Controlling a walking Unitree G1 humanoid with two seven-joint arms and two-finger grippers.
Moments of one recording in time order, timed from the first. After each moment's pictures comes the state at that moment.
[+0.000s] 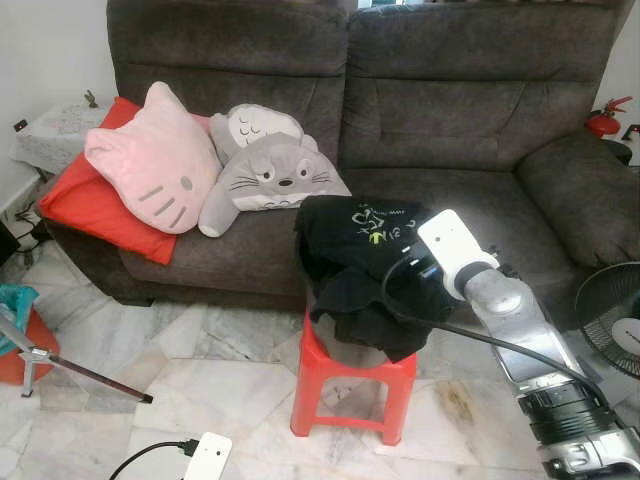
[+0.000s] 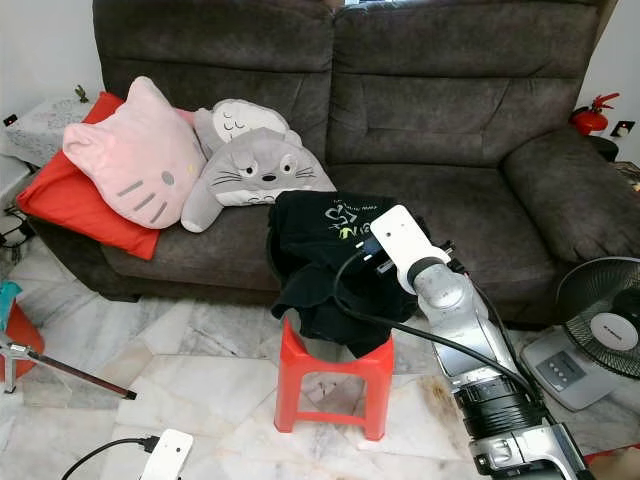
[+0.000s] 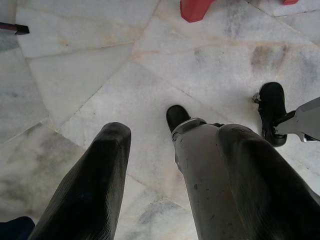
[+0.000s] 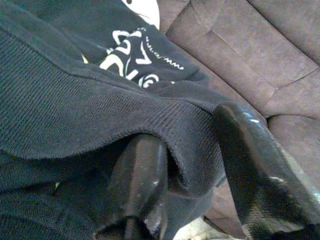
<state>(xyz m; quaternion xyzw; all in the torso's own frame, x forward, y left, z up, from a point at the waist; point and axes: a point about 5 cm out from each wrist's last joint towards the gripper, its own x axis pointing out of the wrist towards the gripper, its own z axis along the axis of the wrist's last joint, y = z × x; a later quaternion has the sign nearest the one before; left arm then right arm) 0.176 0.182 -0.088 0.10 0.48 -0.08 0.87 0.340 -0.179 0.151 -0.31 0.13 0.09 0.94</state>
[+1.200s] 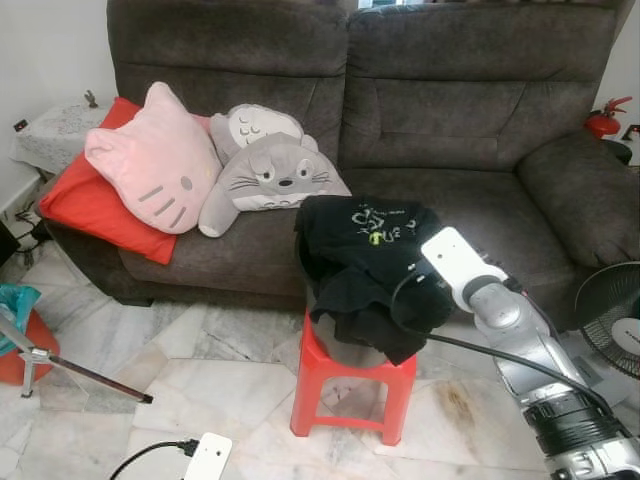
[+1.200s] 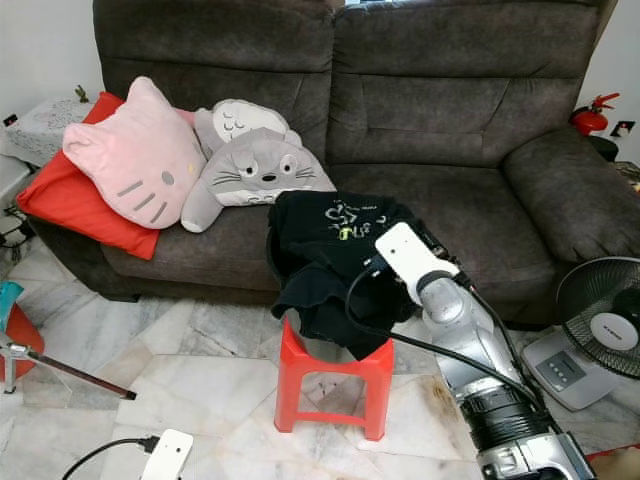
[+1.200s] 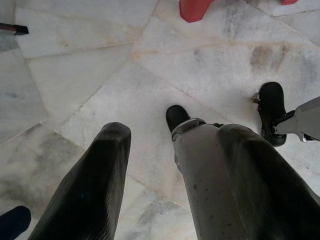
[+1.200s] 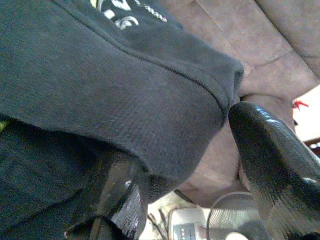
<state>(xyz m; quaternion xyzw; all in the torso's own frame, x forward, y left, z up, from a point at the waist) 0.176 0.182 -0.088 0.10 0.48 -0.08 0.87 0.334 -0.195 0.133 -0.37 0.16 0.03 0.91</state>
